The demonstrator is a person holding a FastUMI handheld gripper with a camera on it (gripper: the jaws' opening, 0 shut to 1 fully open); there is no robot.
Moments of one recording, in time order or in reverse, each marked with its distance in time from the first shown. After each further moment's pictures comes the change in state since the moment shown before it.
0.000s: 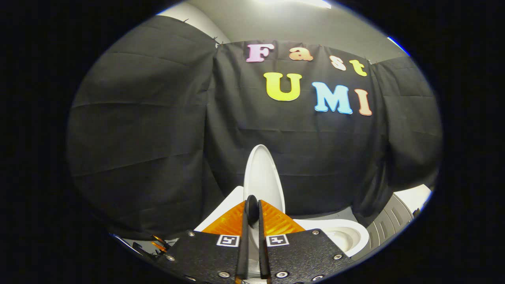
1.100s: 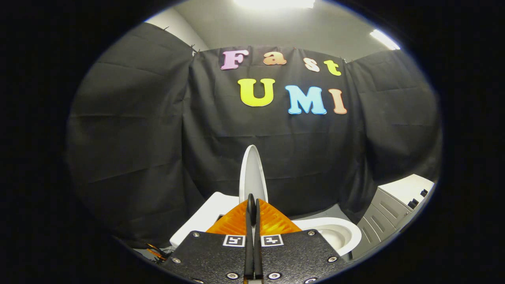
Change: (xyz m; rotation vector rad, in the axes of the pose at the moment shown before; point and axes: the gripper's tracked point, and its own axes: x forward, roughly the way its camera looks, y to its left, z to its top) arm -0.024 -0.054 -0.004 0.076 -0.074 -0.203
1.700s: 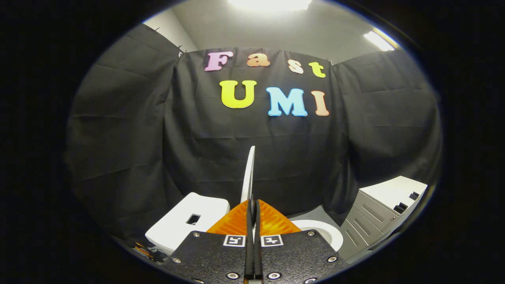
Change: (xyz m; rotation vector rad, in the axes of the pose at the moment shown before) arm -0.009 -0.072 0.002 0.009 -0.022 -0.107
